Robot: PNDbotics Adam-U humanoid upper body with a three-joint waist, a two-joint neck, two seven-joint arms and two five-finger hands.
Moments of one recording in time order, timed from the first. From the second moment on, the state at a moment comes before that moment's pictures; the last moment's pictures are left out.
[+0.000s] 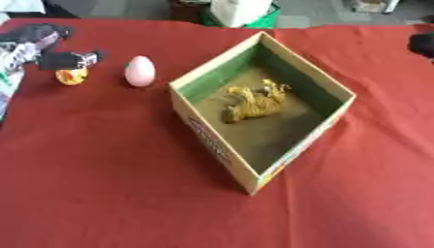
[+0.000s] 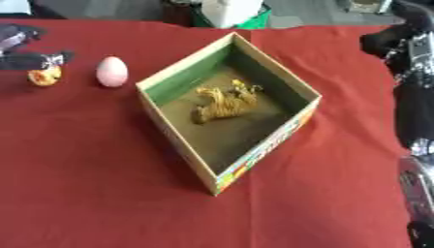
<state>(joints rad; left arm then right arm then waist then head) -0.90 0.65 -0.10 -1.08 -0.95 0.16 -0.49 -0.38 -0.34 0.04 -1.98 -0.22 -0.05 -0.22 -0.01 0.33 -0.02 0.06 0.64</state>
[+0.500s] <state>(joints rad) -0.89 0.65 -0.08 -1.03 -1.03 0.20 -0.47 -0.38 -0.34 0.04 -1.98 -0.21 -0.05 -0.22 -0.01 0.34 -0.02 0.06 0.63</state>
